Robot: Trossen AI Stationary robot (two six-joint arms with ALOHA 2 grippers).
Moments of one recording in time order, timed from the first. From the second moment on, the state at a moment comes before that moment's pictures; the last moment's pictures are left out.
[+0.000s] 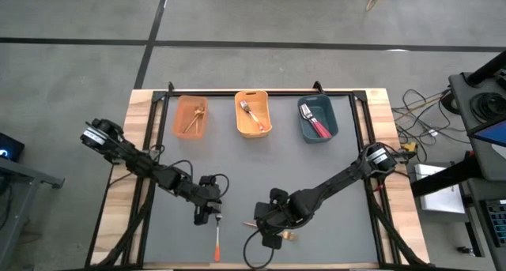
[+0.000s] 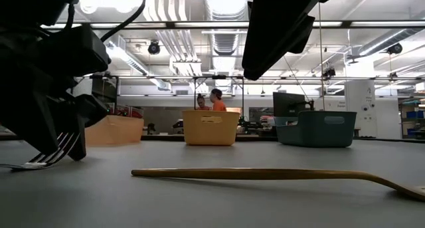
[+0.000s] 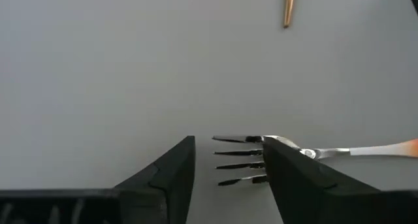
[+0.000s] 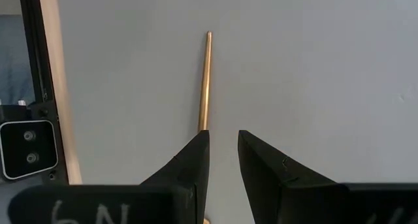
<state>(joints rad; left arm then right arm) -0.49 1.52 0.47 0.22 -0.05 -0.50 0.48 2.04 1.66 -0.76 0.11 0.67</state>
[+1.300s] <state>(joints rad) -0.40 1.24 0.49 0.08 -0.24 -0.50 0.48 2.04 1.66 -0.66 0.49 0.58</state>
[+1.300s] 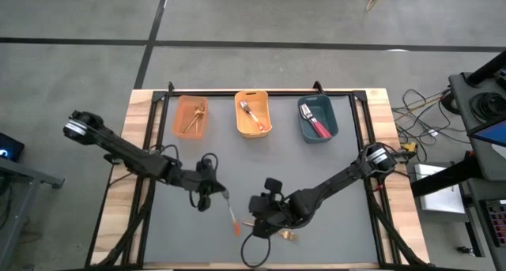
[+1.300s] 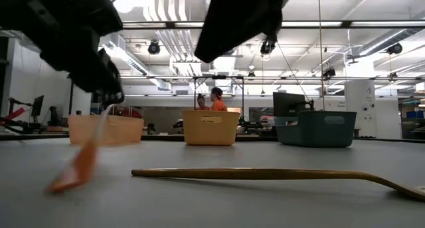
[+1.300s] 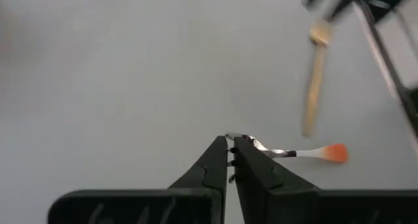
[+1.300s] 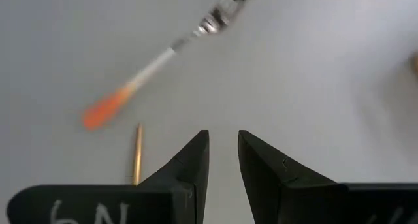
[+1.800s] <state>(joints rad) -0.35 1.10 0.61 -0.03 -0.49 -0.48 0.40 2.04 1.66 -0.47 0.81 0.44</state>
